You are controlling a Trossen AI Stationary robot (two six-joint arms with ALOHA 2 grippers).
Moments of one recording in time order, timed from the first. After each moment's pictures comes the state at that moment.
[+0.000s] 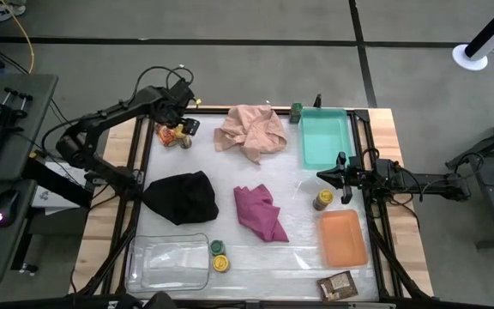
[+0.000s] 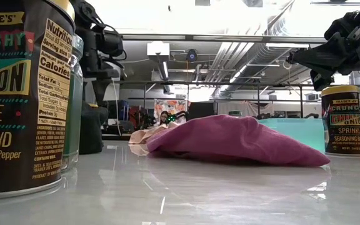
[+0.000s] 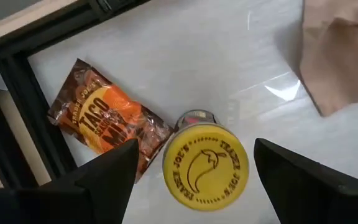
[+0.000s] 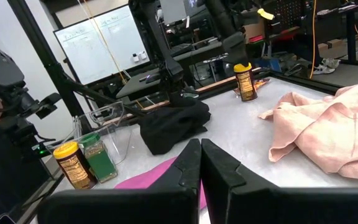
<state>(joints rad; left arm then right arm) 0.81 1.48 1.13 -1.01 -0.16 -0.33 -0.03 0.02 0.01 0.02 0.05 0.31</state>
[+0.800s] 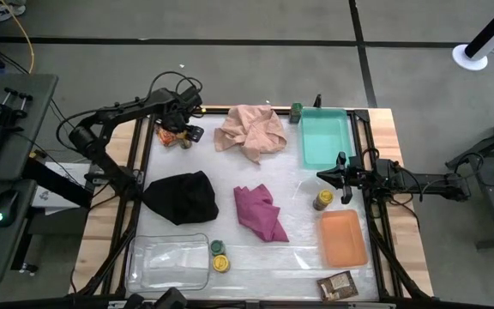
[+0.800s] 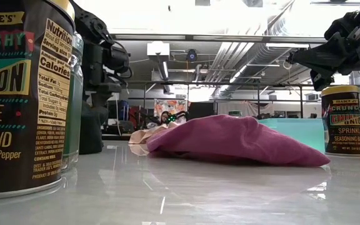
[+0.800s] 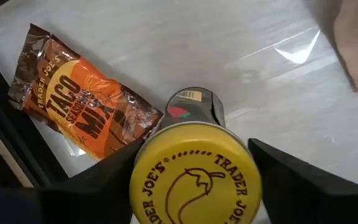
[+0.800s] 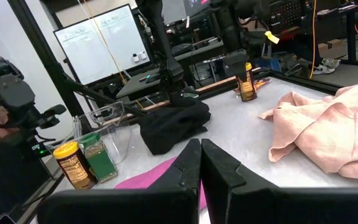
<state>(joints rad) 0.80 1.61 1.13 -1.03 -0.12 -0.33 -0.03 0.02 0.01 0.02 0.05 0.31</state>
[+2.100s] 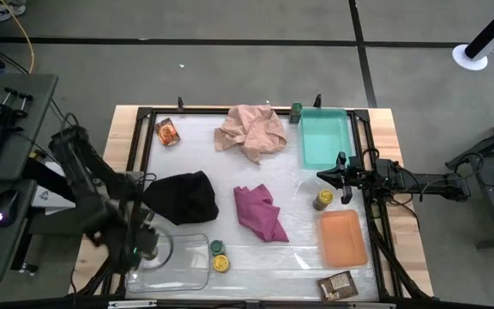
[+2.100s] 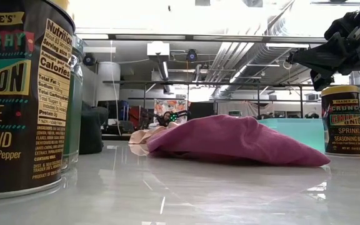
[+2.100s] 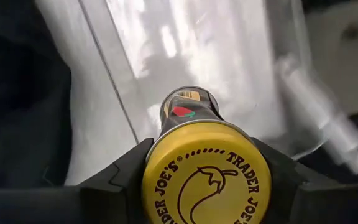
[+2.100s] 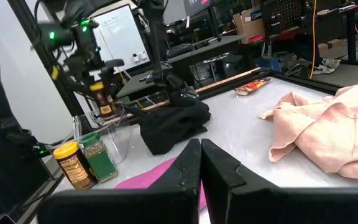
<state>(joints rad) -1.02 1.34 1.19 -1.27 -0.02 -0.71 -0.03 0.02 0.01 0.02 0.05 0.31</state>
